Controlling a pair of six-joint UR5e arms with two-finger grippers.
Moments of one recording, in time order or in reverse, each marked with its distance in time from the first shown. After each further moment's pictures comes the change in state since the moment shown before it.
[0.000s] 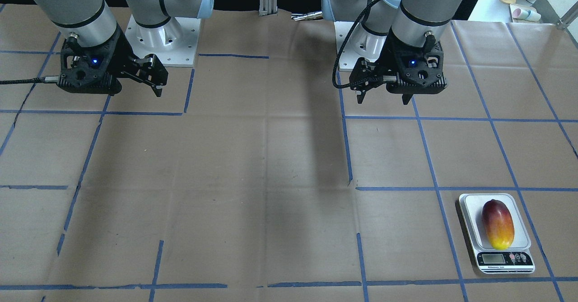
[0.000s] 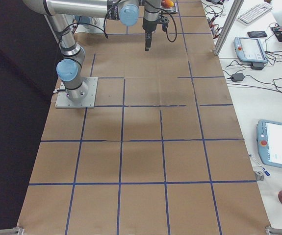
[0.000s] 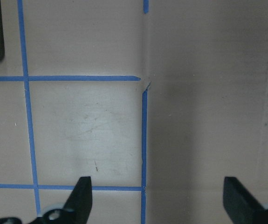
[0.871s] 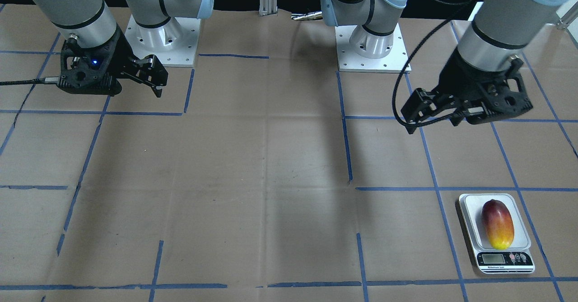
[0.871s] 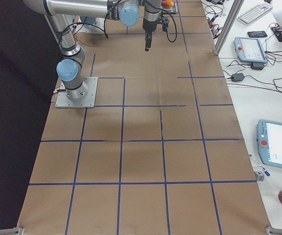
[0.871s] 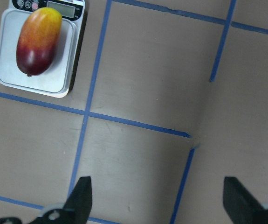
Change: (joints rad) left arm 0.093 -0.090 0.123 0.018 -0.006 -0.109; right arm 0.000 0.001 0.000 0.000 0.000 0.000
